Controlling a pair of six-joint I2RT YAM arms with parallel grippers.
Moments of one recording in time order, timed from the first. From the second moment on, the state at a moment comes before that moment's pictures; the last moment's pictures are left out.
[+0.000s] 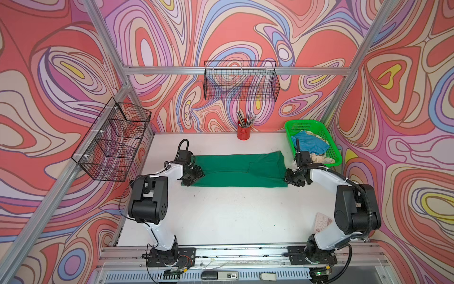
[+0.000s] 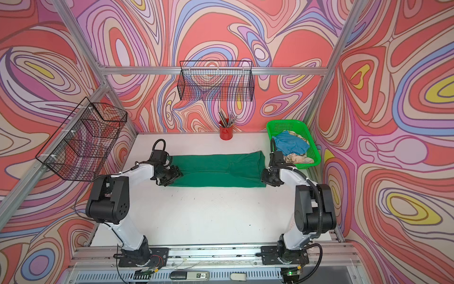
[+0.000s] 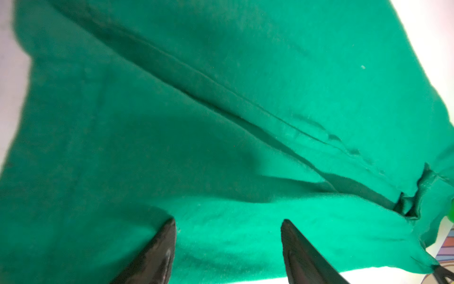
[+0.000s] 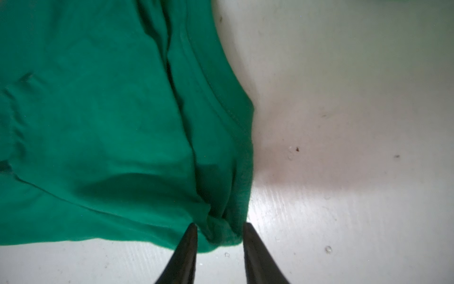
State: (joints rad) left arm -0.09 1.77 1.05 -0.46 0.25 -0.64; right arm 0.02 1.60 1.01 -0.58 -0.14 0.37
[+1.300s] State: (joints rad) left arm -0.15 1.60 0.85 -0.47 0.31 -0.68; right arm 0.12 1.87 1.14 -0.42 -0.19 0.42
